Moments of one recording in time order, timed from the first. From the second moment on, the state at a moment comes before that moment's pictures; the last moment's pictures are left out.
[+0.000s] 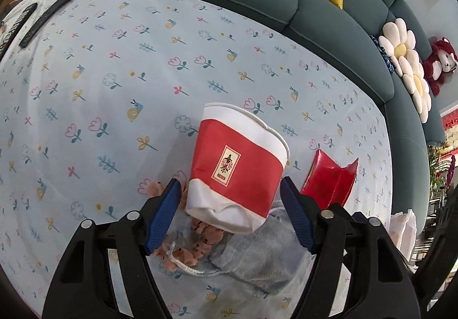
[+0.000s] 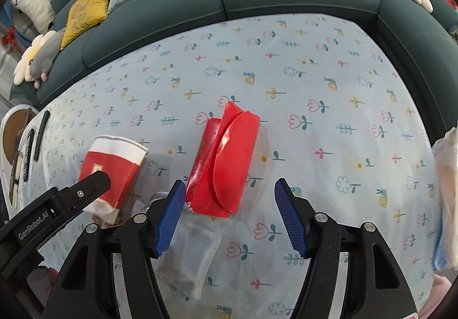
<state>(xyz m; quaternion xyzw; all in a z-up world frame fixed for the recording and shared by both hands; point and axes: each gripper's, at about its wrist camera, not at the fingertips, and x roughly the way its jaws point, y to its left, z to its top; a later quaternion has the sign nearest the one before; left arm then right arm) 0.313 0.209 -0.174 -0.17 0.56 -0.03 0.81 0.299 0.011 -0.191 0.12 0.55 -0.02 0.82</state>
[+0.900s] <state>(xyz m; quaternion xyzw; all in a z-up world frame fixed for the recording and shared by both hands) 0.268 0.145 -0.084 -0.16 0.50 -0.08 0.84 0.244 -0.042 -0.101 0.15 0.47 0.00 0.87</state>
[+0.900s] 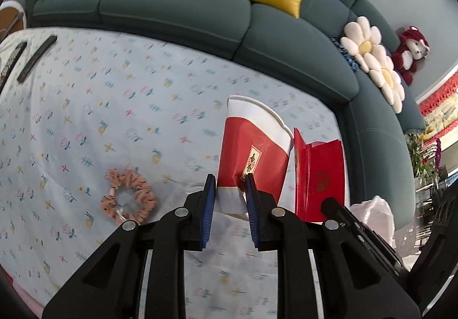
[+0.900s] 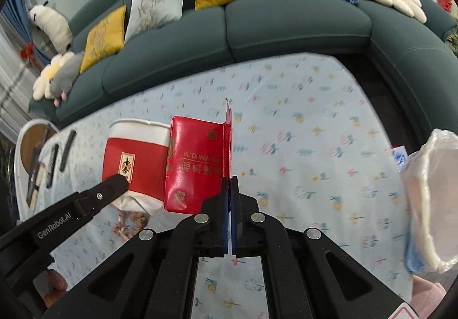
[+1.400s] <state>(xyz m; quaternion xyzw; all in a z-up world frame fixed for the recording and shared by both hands) 0.214 0.035 0.003 -0.11 0.45 -0.16 0.87 0.169 -0.143 -0.007 0.17 0.36 -0.04 0.92</state>
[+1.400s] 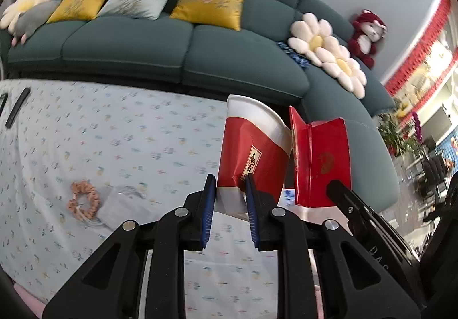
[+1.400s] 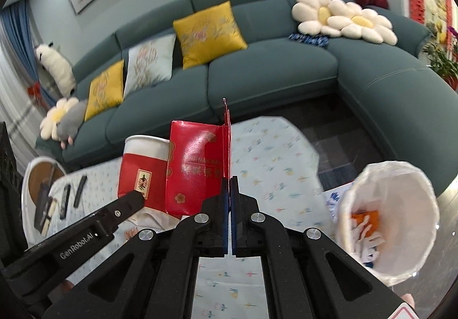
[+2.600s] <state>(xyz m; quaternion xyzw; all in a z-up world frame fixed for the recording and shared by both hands) 0.126 -0.177 0.019 0.01 0.44 -0.29 0.85 0.032 -0.349 -0.016 0.27 0.30 -0.17 0.90</state>
